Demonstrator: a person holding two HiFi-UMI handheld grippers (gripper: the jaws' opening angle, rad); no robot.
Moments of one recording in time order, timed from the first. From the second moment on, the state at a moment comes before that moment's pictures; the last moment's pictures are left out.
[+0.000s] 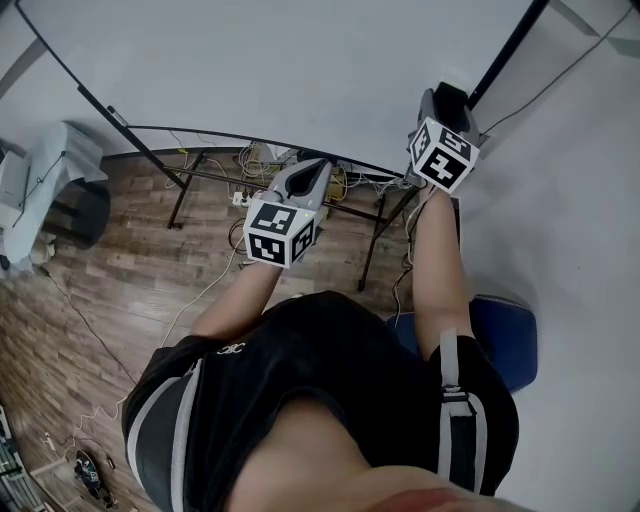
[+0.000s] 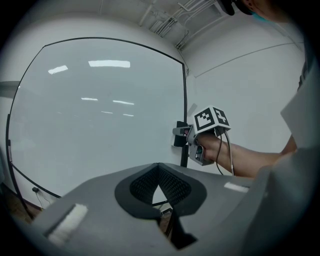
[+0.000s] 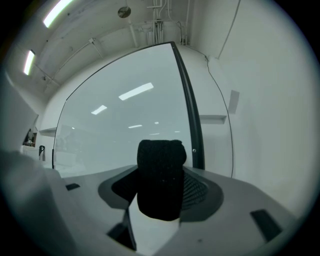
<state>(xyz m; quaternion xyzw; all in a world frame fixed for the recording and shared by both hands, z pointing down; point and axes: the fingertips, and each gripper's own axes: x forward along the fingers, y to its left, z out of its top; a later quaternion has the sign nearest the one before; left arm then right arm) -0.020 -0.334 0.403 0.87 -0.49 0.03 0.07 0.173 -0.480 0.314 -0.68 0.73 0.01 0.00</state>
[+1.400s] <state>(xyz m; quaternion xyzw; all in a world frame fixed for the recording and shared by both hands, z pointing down) 0.023 -0.336 0.412 0.89 -0.44 0.03 0.08 0.200 -0.315 0.348 -0.68 0.74 0.02 0.04</state>
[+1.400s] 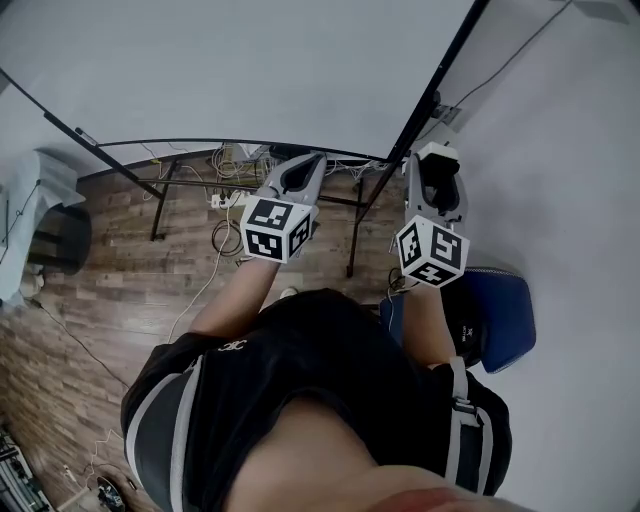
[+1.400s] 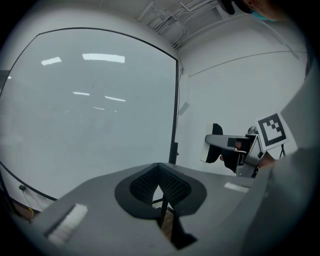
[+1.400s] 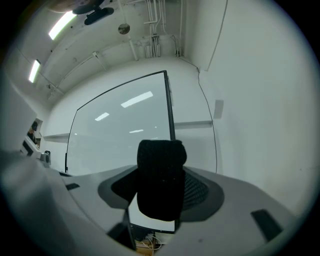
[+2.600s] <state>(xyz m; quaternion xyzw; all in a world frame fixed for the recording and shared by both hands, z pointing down) 0.039 -0.341 0.405 0.90 -0.43 0.03 0.08 0.197 -0.325 0.397 -0.66 0.75 -0.01 -0.01</state>
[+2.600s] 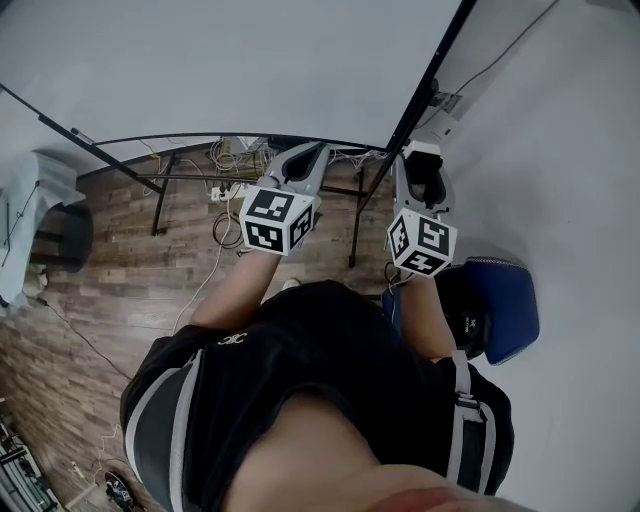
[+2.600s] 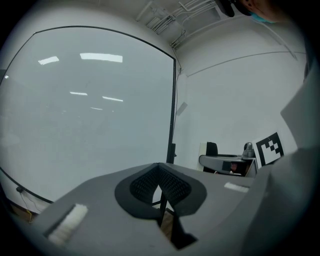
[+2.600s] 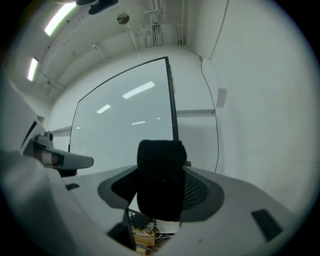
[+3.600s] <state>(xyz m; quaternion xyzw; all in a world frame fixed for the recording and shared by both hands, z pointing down) 0.001 -0.345 0.417 0.87 -0.48 0.04 0.08 0.175 -0.399 0.404 -0.65 0.76 0.01 -0.01</state>
